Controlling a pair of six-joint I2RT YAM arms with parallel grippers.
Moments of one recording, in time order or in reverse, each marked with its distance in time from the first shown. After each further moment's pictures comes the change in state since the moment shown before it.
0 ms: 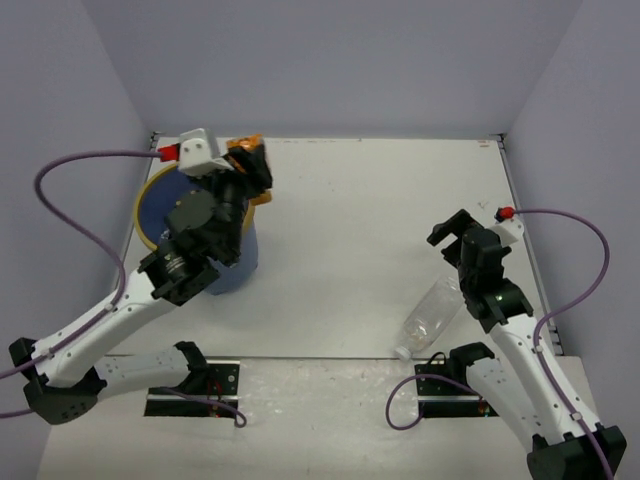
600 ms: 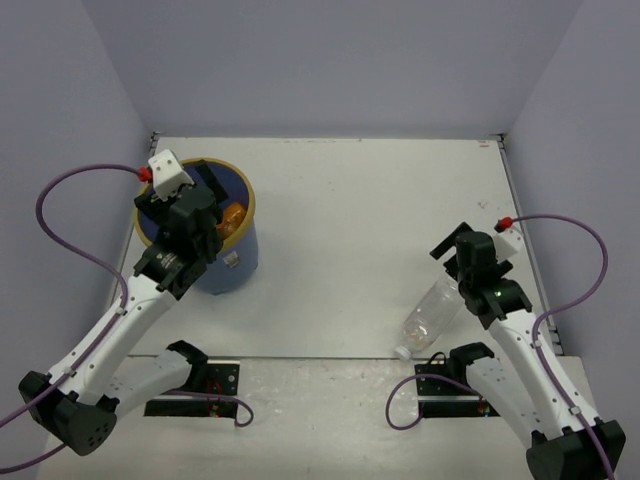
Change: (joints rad) left arm 0.416 -0.100 -0.246 -0.269 -0.124 -0.157; right arm -0.007 0.031 0.011 -0.226 0.049 0.100
